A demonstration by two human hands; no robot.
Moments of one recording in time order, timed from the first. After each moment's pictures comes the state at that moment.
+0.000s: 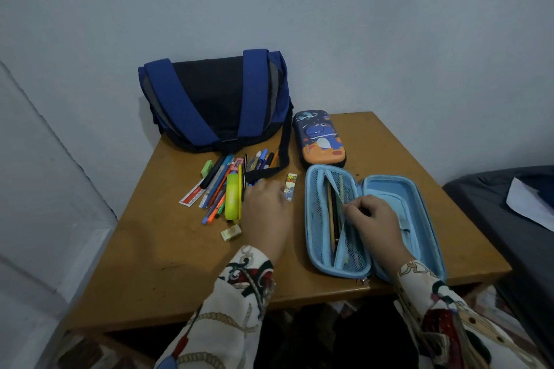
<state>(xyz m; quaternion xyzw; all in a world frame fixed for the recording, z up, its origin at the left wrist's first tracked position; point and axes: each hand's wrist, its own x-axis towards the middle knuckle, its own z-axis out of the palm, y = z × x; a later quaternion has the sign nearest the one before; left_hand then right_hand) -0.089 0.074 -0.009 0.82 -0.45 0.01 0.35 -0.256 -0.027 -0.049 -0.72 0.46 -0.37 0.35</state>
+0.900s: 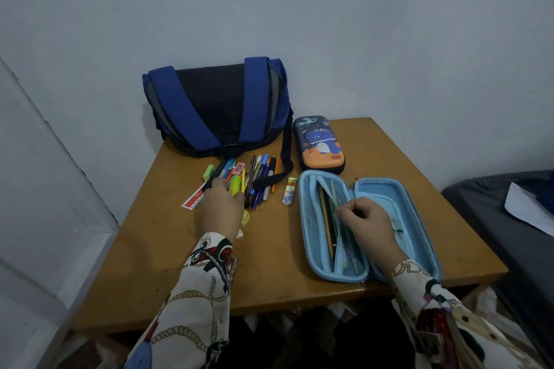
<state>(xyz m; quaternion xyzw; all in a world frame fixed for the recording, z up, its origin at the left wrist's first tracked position) -0.011 0.078 -0.022 0.86 -0.30 -0.07 0.41 -0.251 -0.014 -0.037 -0.71 0.46 -0.36 0.39</state>
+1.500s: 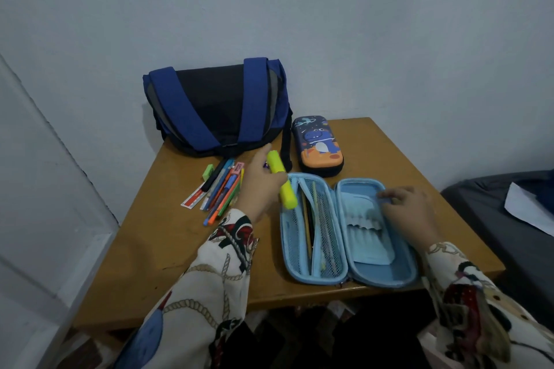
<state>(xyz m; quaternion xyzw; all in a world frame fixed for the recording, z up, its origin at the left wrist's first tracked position) -0.055 0.043 0.016 0.68 -0.36 -0.28 0.57 -0.302 -0.063 -0.026 -0.75 0.58 -0.22 0.23</state>
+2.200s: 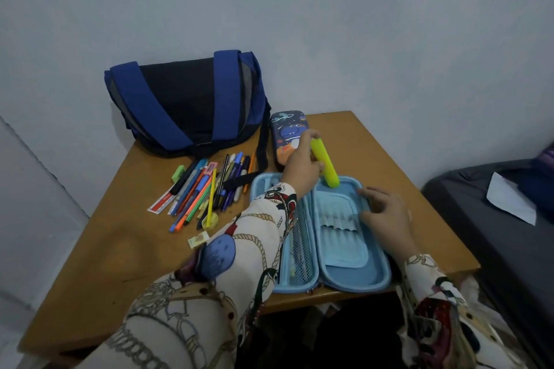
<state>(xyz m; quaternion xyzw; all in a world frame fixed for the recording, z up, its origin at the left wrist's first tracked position) -0.123 -0.071 -0.005 0.67 -0.53 -0.24 0.47 -0.315 -0.071 -0.049 -0.73 0.53 -0.30 0.31</state>
